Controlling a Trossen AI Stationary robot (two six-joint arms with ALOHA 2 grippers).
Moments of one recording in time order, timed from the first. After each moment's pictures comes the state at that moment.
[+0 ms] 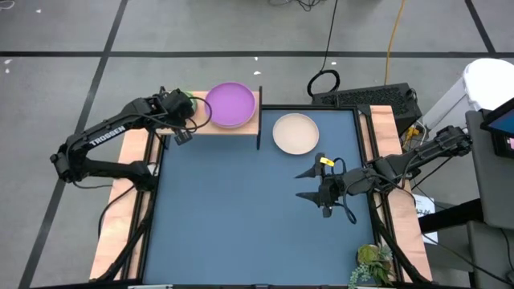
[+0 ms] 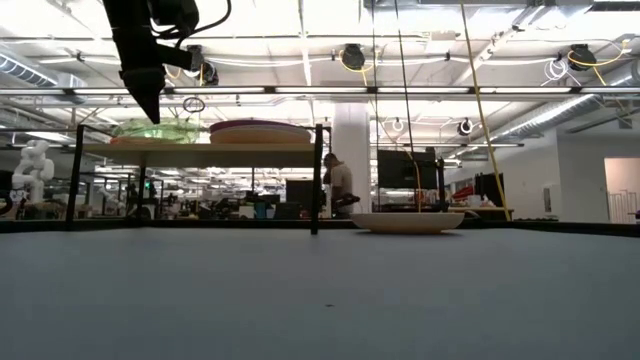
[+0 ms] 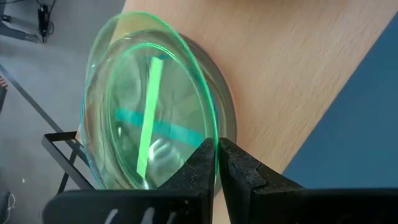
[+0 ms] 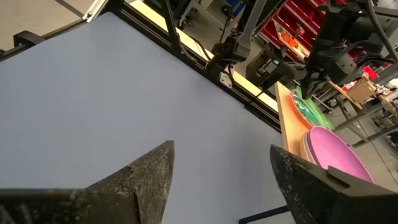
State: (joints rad) left arm 0.63 1.12 1.10 -1.11 -0.36 0.26; right arm 0.40 1.05 0.88 -0.23 0.40 -0.42
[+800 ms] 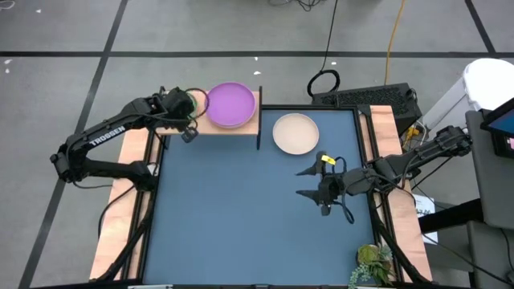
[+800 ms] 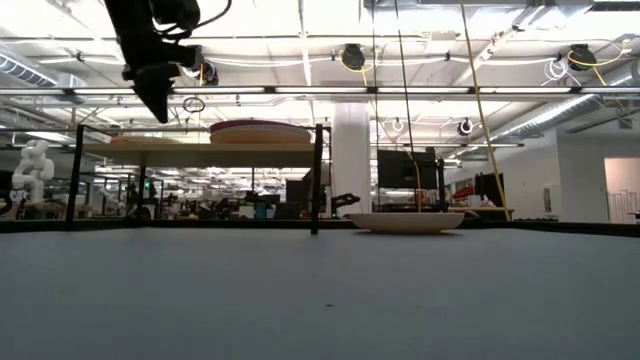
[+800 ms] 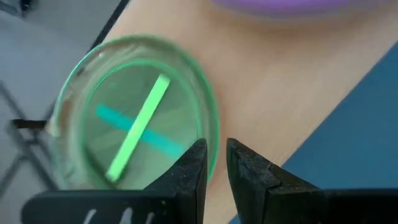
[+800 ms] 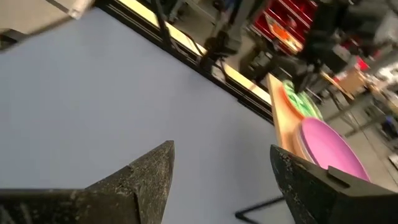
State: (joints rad) left arm 0.63 1.12 1.10 -1.07 -0.31 0.07; right arm 0.40 1.05 0.88 -0.24 0.43 -0.40
